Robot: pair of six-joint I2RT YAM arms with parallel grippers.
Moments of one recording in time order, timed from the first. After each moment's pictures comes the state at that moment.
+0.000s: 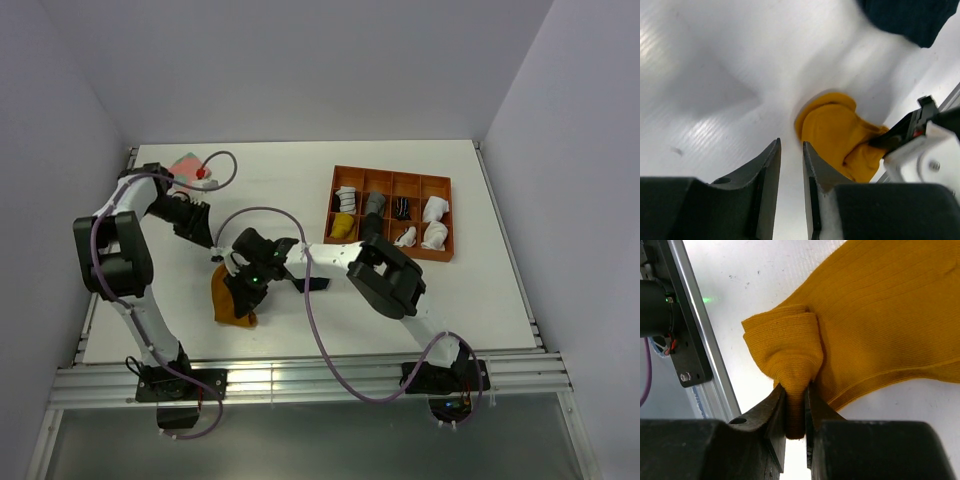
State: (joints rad) left arm 0.11 1.96 1.50 -1.12 0.68 0.70; right arm 1.04 2.22 1.58 -0.31 -0.56 0.19
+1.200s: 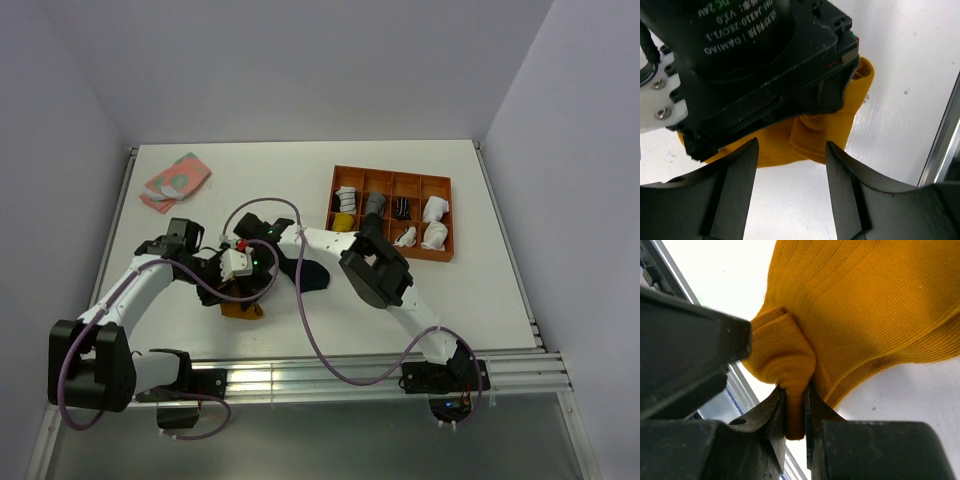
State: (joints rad) left arm -0.13 1.23 0.75 -0.82 0.60 1.15; right arm 0.96 2.37 1.86 -0.67 -0.65 0.30
